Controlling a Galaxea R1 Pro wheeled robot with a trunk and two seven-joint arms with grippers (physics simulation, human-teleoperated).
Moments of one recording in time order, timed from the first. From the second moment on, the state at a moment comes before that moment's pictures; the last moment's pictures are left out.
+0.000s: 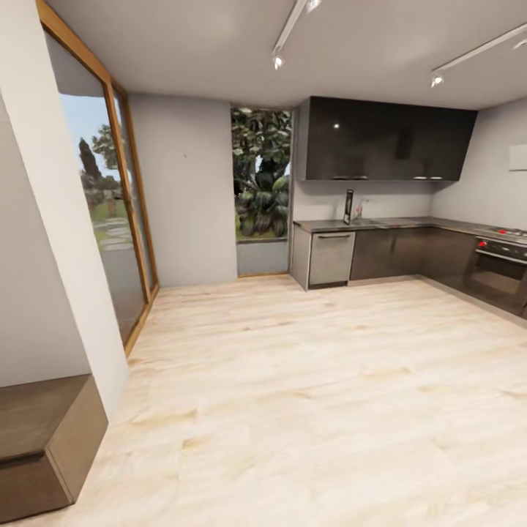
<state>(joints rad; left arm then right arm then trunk) 0.03 0.01 0.03 -0.74 0.00 0.00 0.00 -0.14 -0.14 0.00 -0.39 0.00 -0.15 -0.01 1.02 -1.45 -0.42</state>
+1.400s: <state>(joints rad) 0.03 0.01 0.03 -0.74 0.00 0.00 0.00 -0.14 -0.14 0.01 -0.39 0.01 -0.15 -0.01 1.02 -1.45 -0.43</state>
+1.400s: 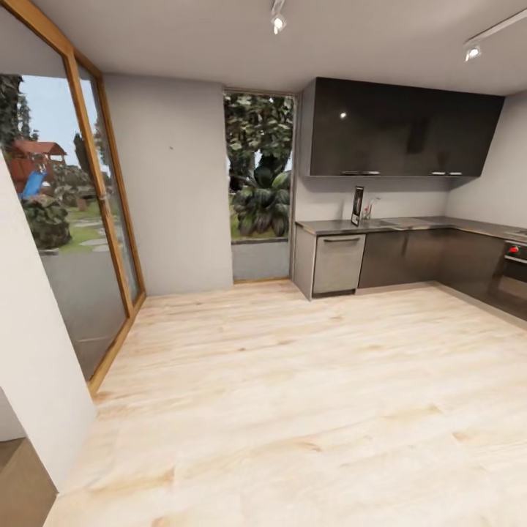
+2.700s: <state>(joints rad) 0.03 0.01 0.03 -0.74 0.00 0.00 0.00 -0.14 -0.14 0.01 -0.39 0.01 -0.15 -0.01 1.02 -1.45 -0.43</state>
